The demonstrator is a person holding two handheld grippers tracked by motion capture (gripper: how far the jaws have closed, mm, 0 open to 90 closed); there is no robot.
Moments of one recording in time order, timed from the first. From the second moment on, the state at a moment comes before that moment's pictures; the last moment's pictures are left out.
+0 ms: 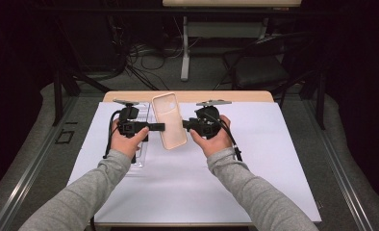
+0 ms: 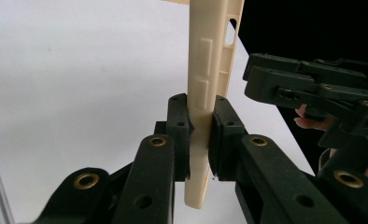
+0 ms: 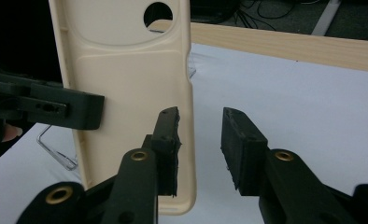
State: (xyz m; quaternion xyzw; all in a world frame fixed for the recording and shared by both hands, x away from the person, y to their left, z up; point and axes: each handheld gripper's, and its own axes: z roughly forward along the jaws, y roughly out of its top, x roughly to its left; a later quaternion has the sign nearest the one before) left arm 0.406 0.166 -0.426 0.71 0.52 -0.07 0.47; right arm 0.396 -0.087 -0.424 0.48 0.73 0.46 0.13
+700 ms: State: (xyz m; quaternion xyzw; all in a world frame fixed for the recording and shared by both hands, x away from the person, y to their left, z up) left arm 0.404 0.175 -0.427 0.72 0.51 -0.05 0.47; right arm 0.393 -0.087 -0.425 0.43 0.77 0.44 0.15
